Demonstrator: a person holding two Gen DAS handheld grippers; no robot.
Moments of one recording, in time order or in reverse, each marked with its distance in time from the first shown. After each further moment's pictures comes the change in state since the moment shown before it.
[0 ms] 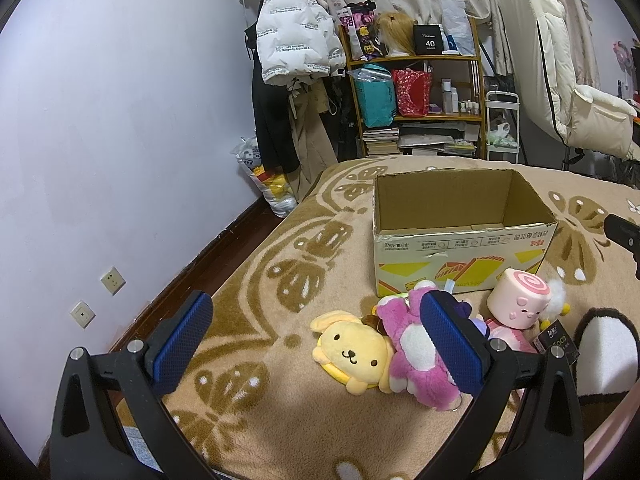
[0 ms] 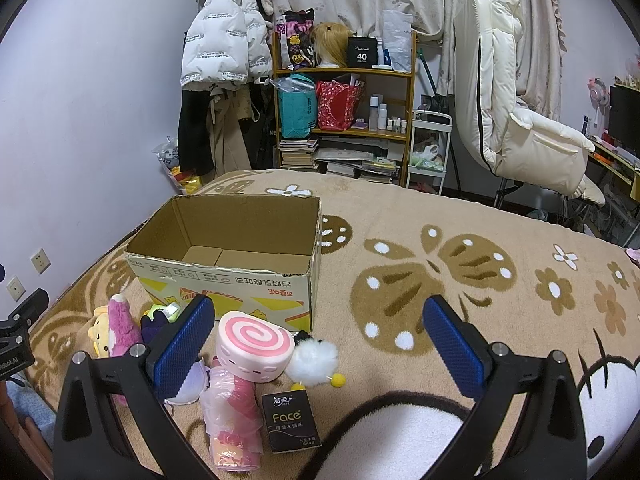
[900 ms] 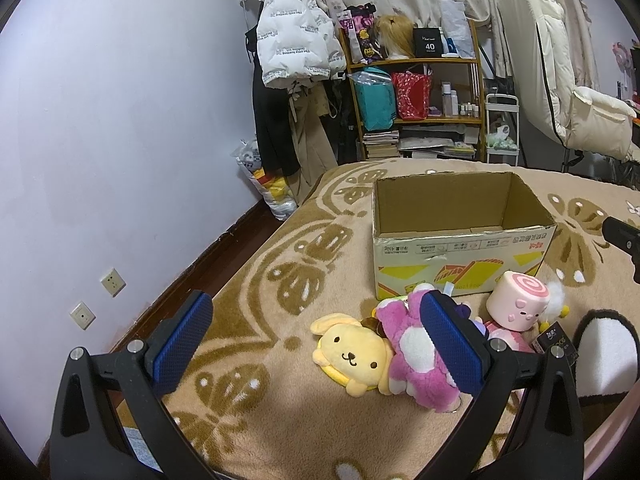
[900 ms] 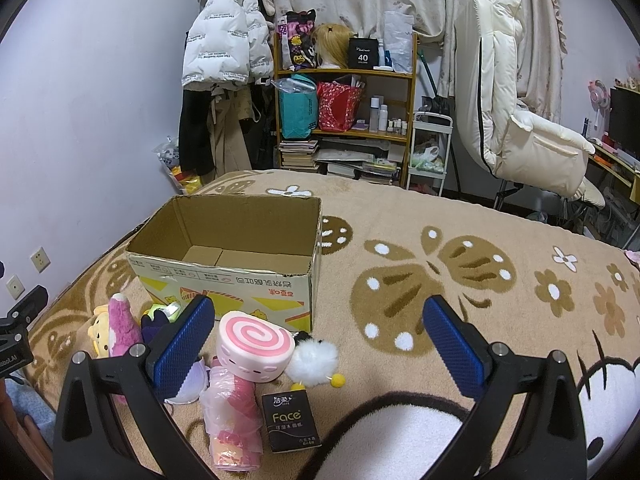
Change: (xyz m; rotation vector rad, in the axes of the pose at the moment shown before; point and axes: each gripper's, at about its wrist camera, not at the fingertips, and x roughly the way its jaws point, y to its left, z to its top) left arm -0.005 -0.001 0.001 -0.002 -0.015 0.000; right arm -0.001 0.001 0.000 -0.002 0.000 -0.001
